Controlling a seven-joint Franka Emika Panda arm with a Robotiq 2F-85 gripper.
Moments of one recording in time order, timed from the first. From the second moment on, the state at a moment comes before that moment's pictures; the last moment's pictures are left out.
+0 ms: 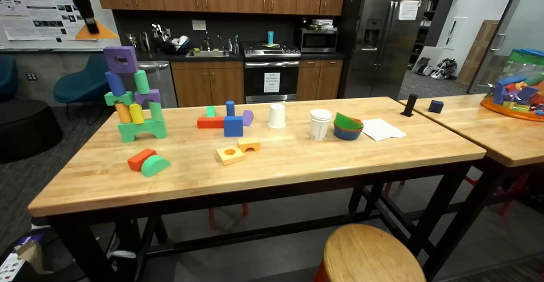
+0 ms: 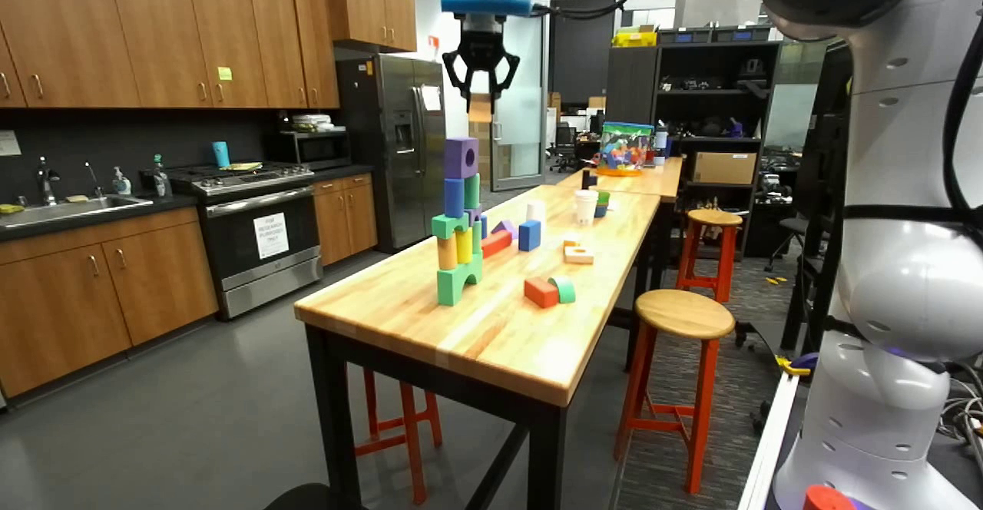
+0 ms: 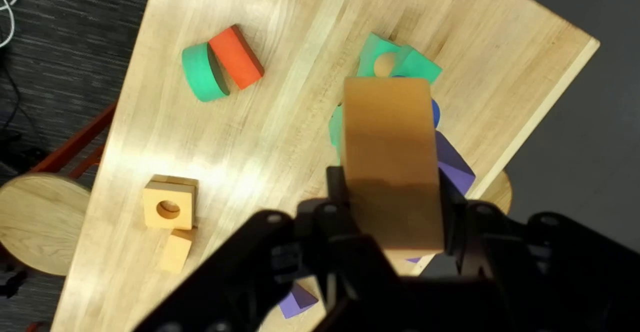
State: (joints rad) arm 0.00 0.13 0.05 -1.30 -0.06 1.52 0.91
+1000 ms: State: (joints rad) arm 0.02 0.25 0.04 -1.11 -0.07 1.48 1.00
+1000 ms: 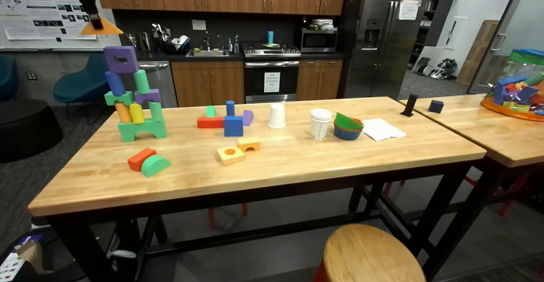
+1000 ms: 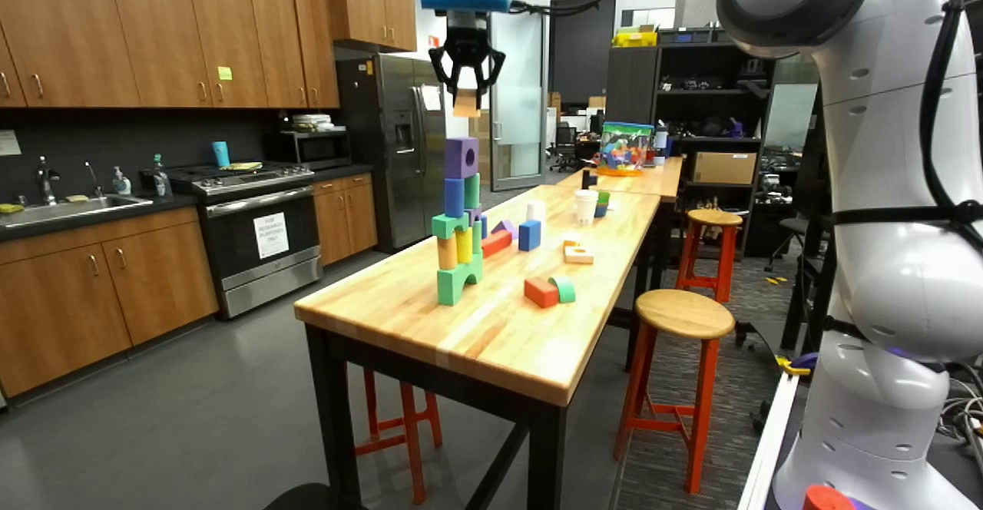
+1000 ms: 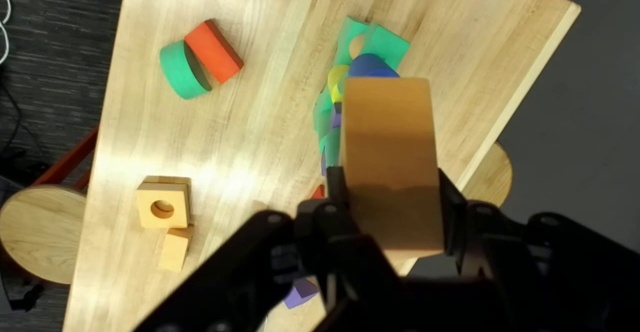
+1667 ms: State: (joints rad) arm 0.02 0.27 0.04 -1.12 -0.07 1.51 1.18
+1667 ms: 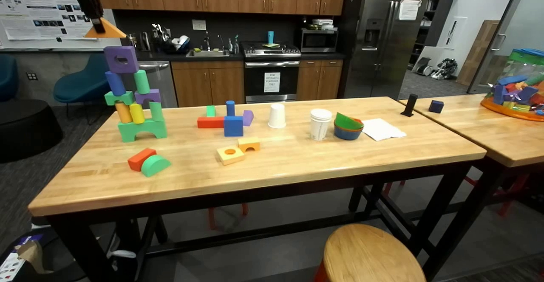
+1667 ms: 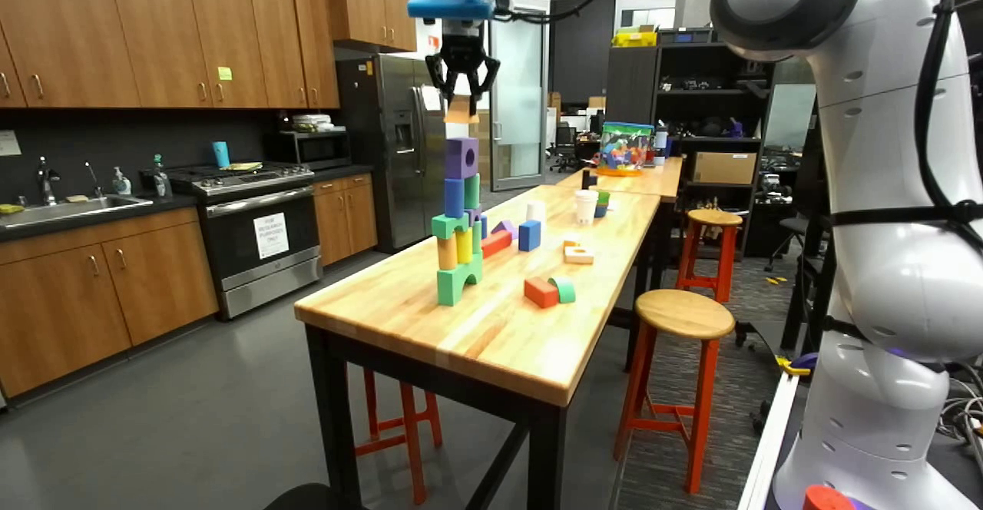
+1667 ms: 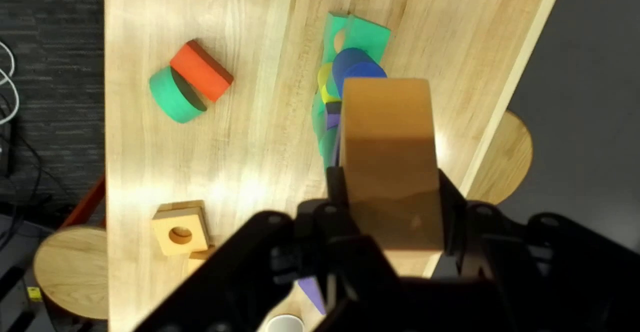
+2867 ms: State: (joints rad) arm 0.04 0.29 0.04 -1.12 -0.07 1.53 1.36
